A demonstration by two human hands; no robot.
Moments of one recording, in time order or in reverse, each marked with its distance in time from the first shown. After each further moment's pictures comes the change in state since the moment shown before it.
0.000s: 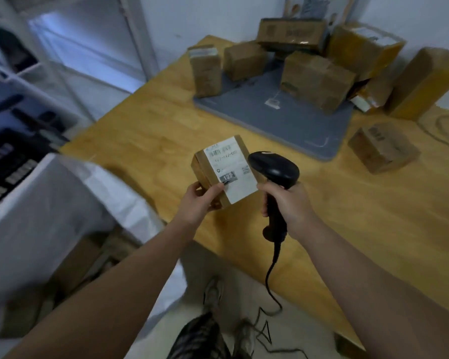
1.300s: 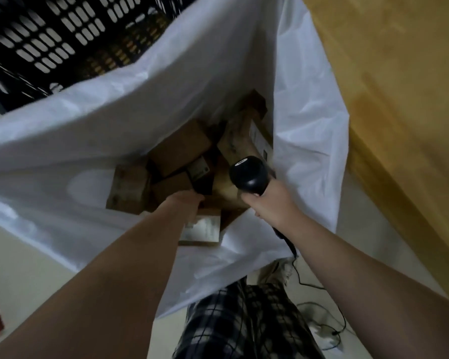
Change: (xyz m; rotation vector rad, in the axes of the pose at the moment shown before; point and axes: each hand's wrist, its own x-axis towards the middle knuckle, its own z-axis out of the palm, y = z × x) left_hand 0.000 -0.281 -0.349 1.316 -0.533 -0.489; right_hand -0.024 0.211 0.338 -0.687 -0.513 0.253
